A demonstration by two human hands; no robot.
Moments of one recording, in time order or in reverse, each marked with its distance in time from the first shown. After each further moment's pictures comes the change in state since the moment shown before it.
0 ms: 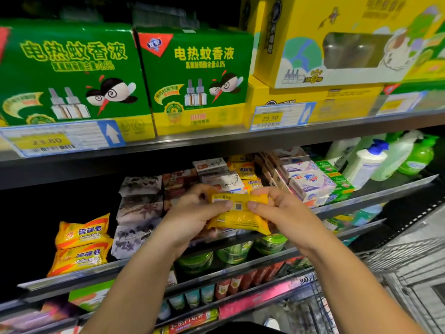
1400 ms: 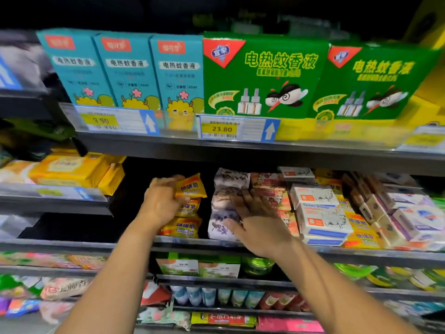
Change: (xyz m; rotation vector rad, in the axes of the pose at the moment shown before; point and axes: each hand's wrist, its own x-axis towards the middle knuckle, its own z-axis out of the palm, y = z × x) left_hand -0.010 -0.069 -0.267 1.155 0.650 0.094; right_hand 0.069 0.019 0.191 -1.287 -0.320 -0.438
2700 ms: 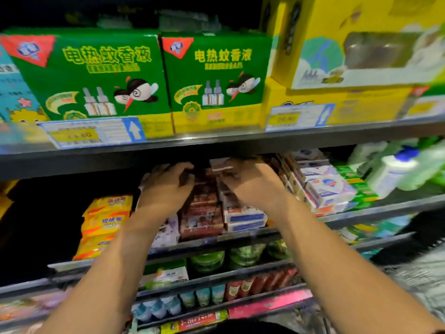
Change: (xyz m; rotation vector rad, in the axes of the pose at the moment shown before) left_hand -0.008 0.202 0.021 -0.093 0.038 0.209; right_hand -0.048 0.111 -0.088 0.087 0.311 0.222
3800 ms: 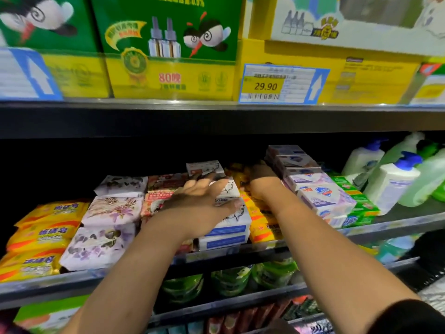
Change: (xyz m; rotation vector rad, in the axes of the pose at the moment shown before) left_hand -0.007 0.082 0.071 0.116 -0.393 0.163; right_hand 0.086 0.139 0.071 0.118 -0.061 0.400
